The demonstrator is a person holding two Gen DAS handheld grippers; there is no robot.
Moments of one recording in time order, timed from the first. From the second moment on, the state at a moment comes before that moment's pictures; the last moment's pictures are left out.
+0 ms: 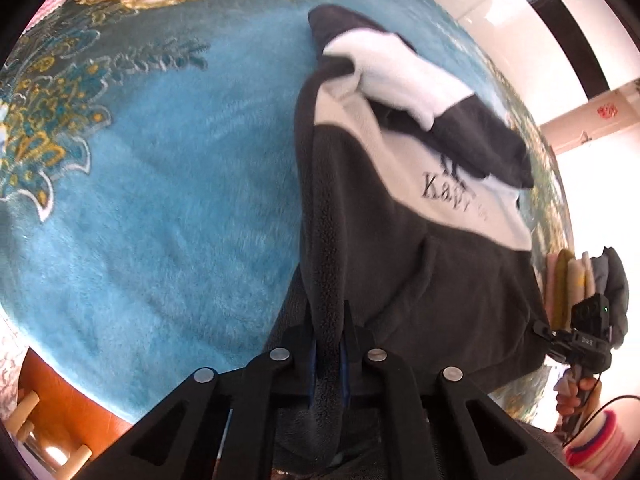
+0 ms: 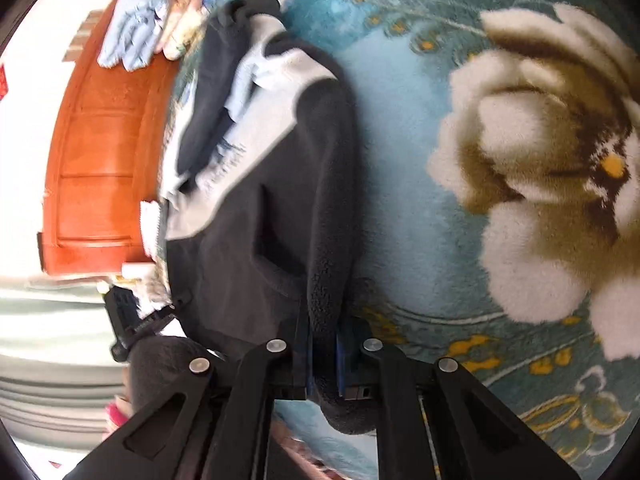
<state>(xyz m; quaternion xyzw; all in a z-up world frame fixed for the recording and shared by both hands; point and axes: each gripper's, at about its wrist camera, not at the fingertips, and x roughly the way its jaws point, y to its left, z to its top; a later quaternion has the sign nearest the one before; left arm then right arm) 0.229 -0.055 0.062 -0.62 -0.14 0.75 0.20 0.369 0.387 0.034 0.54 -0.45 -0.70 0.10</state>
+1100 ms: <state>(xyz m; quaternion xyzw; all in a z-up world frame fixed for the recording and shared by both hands) 0.167 -0.110 0.125 -0.57 -0.35 0.69 0.27 0.308 0.410 0.167 0.39 -0.55 -0.71 0.20</state>
